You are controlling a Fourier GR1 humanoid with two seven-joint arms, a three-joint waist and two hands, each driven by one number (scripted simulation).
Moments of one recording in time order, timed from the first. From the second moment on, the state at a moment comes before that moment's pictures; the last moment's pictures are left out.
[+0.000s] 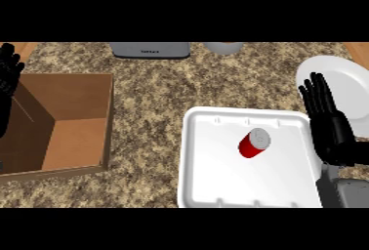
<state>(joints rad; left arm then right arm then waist) -0.26 0.62 -0.01 -1.53 0.18 0.23 0.08 -0.15 -0.22 -0.03 -1.56 -0.17 -0.08 -0.10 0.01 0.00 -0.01</state>
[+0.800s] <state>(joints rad) 0.02 0.56 0.01 -1.65 0.28 0.11 0.17 -0.29 -0.43 -0.19 -1.51 -0.08 -0.10 -0.12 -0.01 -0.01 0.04</state>
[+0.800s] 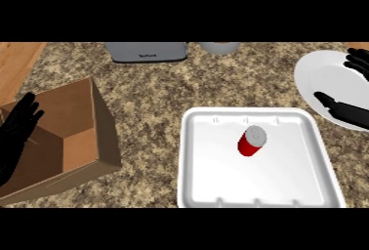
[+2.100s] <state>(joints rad) 0.09 0.48 0.01 -1.76 0.25 0.07 0.31 -0.28 -0.68 0.16 -1.67 0.18 0.22 0.27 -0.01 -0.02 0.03</state>
